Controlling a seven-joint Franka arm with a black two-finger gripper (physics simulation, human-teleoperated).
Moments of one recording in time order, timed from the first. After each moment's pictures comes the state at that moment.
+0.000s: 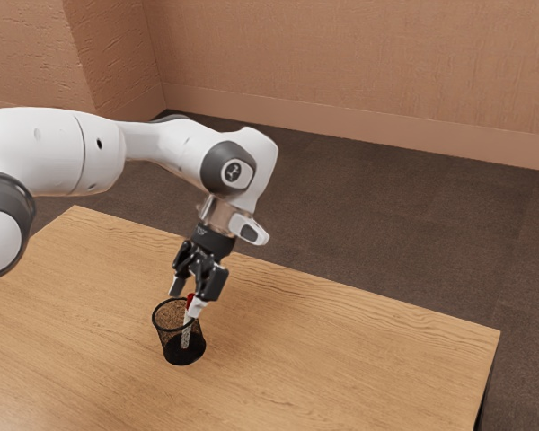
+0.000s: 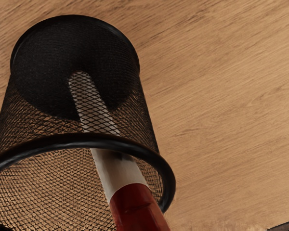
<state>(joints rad) 0.00 0.52 -0.22 -1.57 0.16 1.29 0.28</state>
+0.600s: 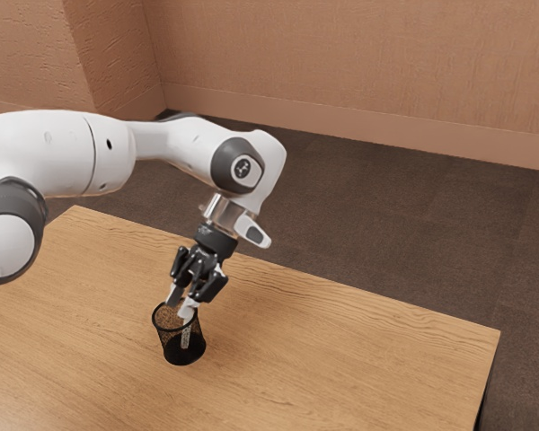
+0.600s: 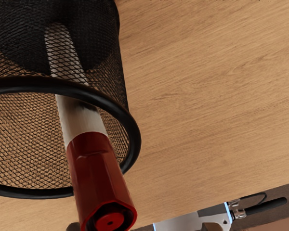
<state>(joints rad) -0.02 0.57 -0.22 -1.50 0.14 1.16 0.20</state>
